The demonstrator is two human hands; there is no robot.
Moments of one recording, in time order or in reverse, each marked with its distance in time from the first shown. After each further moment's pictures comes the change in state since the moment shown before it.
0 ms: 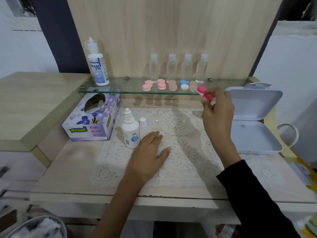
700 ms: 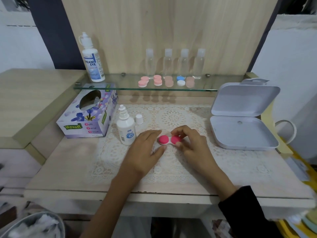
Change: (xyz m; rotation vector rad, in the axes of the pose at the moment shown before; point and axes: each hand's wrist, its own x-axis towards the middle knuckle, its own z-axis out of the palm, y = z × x) left_hand -0.002 -0.002 -0.002 -0.035 0.024 0.066; right_hand -0.083 0.024 -0.001 0.127 -0.575 0.066
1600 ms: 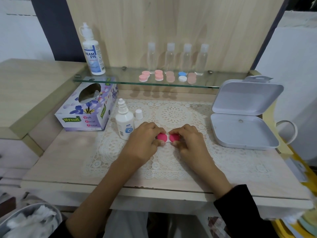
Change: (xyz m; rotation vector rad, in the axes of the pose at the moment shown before) left_hand 0.021 0.013 -0.011 0.068 -0.081 0.019; right_hand 0.003 0.007 0.007 -0.231 -0.001 -0.134
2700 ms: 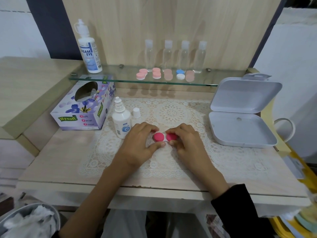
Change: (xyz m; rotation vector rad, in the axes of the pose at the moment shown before) left_hand -0.012 -0.017 0.011 -0.115 0.087 0.000; right_hand -0.003 -0.001 0.001 -0.006 0.012 -0.062
